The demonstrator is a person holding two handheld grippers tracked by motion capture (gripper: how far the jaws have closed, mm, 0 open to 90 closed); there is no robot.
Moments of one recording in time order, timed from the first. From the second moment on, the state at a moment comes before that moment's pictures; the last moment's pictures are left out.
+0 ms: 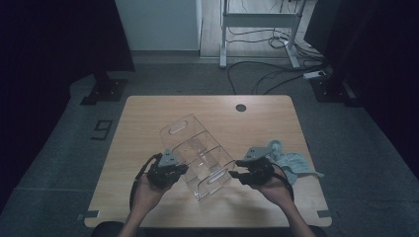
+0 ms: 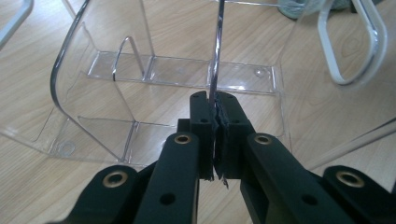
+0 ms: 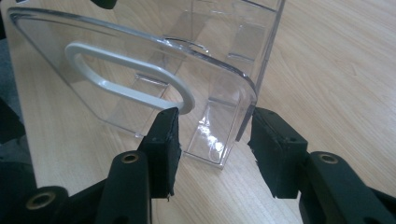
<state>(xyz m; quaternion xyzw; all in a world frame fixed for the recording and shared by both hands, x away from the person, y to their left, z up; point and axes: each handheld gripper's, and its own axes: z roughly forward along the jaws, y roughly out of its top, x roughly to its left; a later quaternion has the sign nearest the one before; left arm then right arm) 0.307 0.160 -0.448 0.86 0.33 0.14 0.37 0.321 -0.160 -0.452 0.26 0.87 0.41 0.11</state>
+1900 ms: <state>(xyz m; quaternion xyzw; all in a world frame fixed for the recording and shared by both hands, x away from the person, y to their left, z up) 0.328 0.199 -0.436 0.81 0.38 0.19 0.41 0.303 -0.127 -0.459 0.20 0.89 0.41 0.05</state>
